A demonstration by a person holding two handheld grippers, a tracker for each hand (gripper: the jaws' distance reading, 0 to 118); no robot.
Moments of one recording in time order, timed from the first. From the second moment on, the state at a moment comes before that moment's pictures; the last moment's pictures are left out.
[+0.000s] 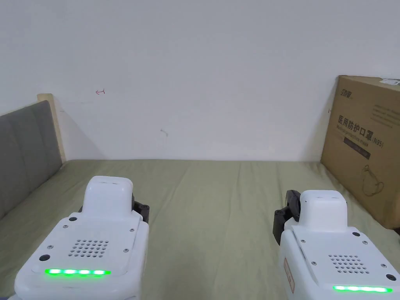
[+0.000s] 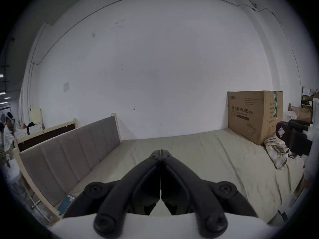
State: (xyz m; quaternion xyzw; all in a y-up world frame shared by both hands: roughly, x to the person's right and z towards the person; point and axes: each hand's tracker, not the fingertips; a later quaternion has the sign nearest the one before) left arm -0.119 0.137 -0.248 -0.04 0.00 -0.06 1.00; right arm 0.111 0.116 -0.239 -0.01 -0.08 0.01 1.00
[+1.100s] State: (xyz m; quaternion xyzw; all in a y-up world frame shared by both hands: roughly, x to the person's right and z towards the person) left arm -0.122 0.139 -0.246 -0.13 -0.04 0.00 0.99; right arm 0.112 0.107 -0.237 -0.03 -0.09 0.01 1.00
